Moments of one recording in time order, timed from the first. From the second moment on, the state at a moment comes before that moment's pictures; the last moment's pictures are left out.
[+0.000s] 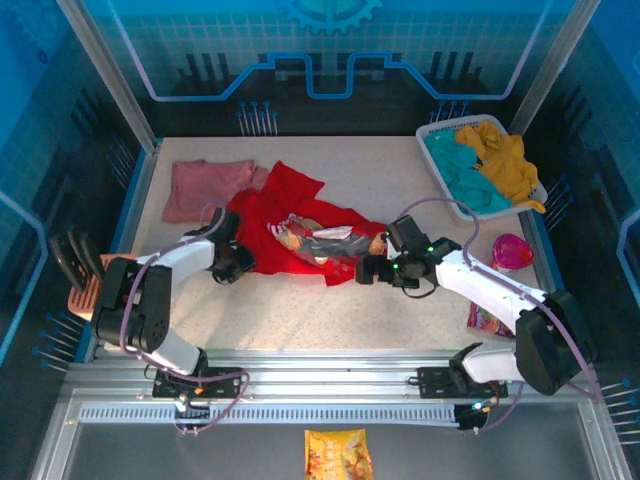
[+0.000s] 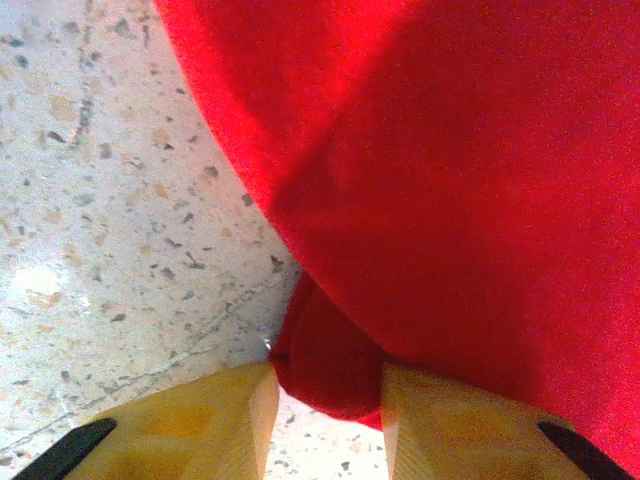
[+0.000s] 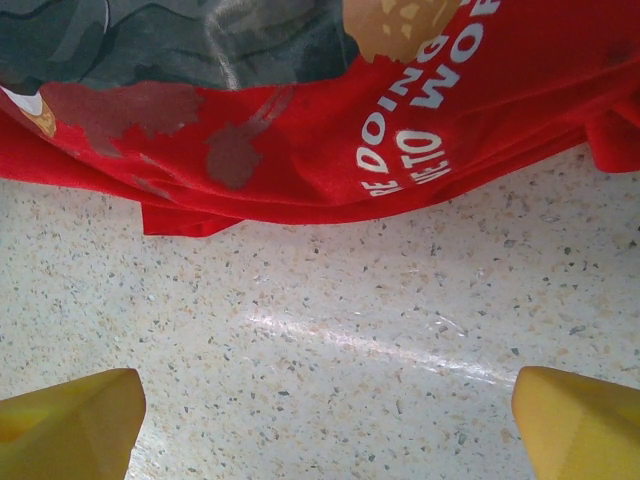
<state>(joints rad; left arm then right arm) -0.14 1.56 0.78 -0.50 0.12 -0.77 0.54 1.32 0.82 -0.63 -0.19 0.58</state>
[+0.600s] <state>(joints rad) -0.19 1.46 1.06 -0.65 0.06 -0.74 0.67 1.36 0.82 -0.64 -0.09 0.63</state>
